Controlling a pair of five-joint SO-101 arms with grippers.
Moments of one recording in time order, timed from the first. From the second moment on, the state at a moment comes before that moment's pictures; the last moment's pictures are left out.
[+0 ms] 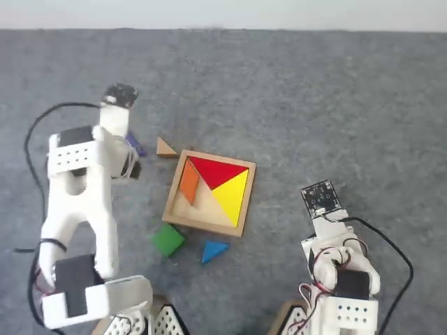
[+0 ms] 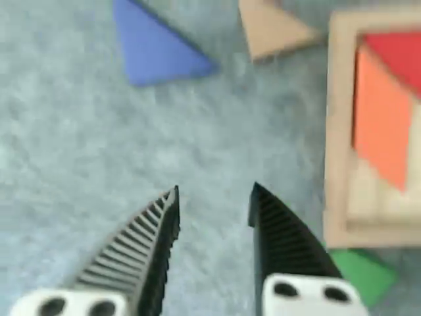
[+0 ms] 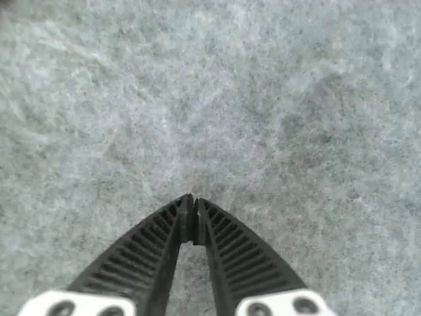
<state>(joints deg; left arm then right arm) -18.4 -5.9 24.9 71.3 -21.1 1.9 -102.9 95.5 75.3 24.2</state>
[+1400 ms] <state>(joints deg) -4.0 38.3 -14.3 80.5 12.4 1.9 -102.9 95.5 75.3 24.2</state>
